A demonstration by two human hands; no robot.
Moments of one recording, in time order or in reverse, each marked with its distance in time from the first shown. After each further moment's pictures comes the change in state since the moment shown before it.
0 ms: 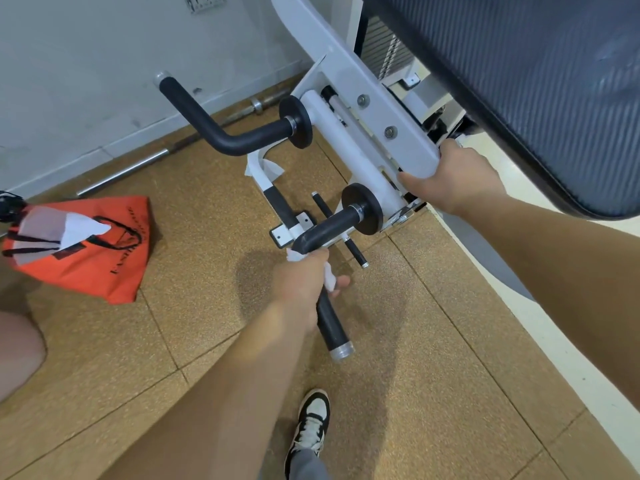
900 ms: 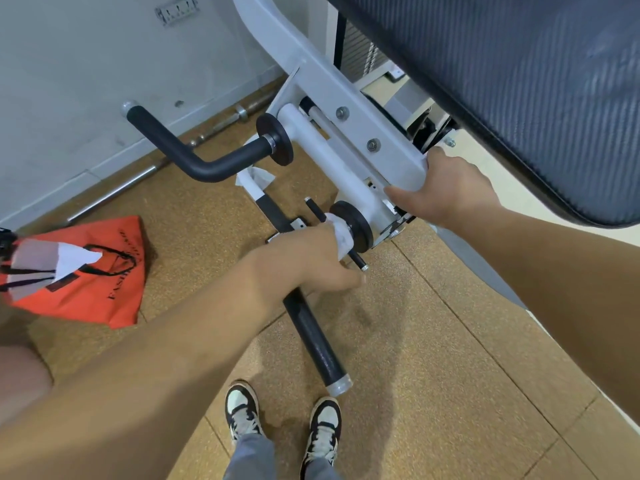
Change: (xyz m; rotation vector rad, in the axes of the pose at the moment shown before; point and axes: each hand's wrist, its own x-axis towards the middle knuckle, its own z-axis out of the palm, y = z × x) left_hand 0.026 0.088 0.041 1.924 -0.253 0.582; right_hand 0.004 0.000 -0.003 0.034 -0.042 0.042
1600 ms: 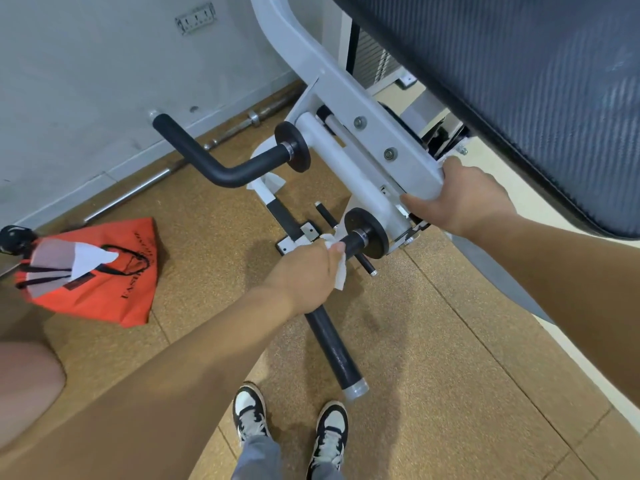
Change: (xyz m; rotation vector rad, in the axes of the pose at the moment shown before) left_hand 0.007 -0.040 0.059 -0.371 0.357 -0.013; right_hand -0.003 -0.004 -0.003 -0.017 -0.008 0.019
